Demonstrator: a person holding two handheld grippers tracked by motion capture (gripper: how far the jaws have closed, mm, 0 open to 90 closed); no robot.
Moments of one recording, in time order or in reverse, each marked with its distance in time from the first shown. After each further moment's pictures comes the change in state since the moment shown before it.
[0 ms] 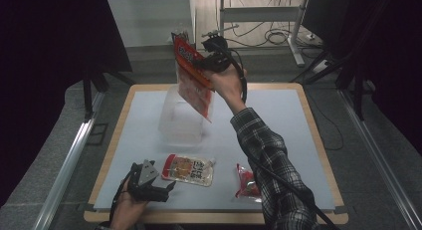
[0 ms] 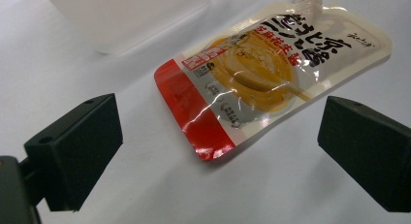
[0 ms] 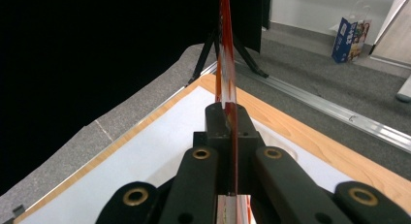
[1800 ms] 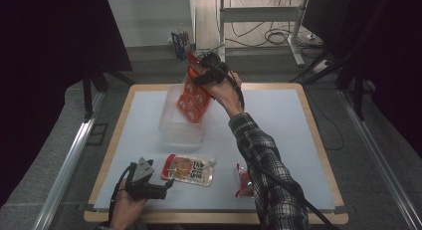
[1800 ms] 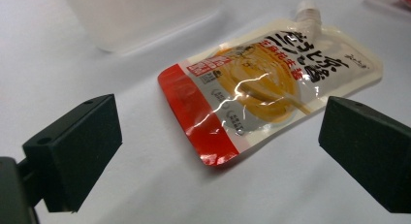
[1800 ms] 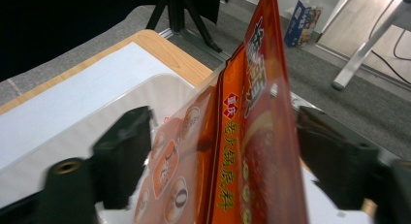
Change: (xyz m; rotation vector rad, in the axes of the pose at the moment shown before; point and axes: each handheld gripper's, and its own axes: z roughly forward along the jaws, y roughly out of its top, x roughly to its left) left arm 0.012 -0.004 -0.001 -0.050 -0.041 -0.105; right arm -0.040 -0.043 0.067 0.105 -0.179 -0.148
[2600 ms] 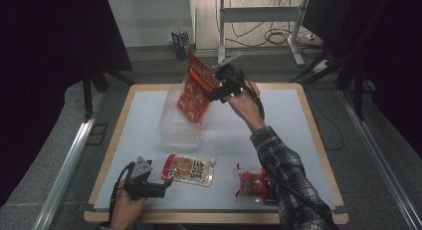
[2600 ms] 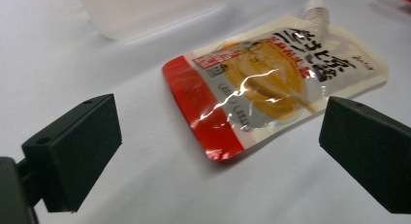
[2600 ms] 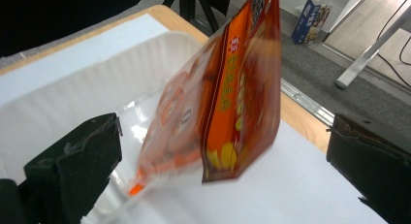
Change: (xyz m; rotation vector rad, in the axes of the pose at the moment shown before) left arm 0.003 0.000 0.002 0.026 -0.015 -0.031; right arm -0.004 -0.044 -0.047 0.012 0.032 -0.072
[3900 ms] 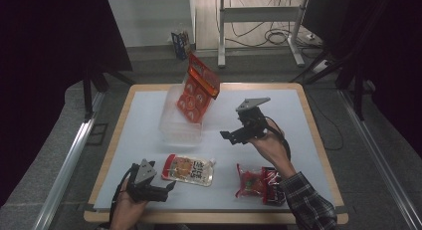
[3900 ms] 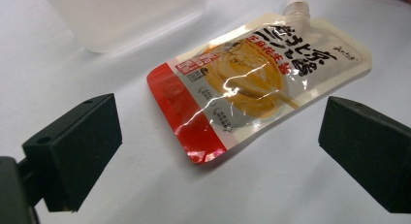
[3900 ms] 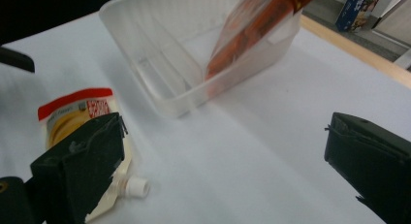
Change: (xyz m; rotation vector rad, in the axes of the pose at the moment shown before) left arm -0.012 0.001 -0.001 -0.002 0.010 0.088; right arm 0.036 -0.113 -0.061 -0.017 0.143 0.020
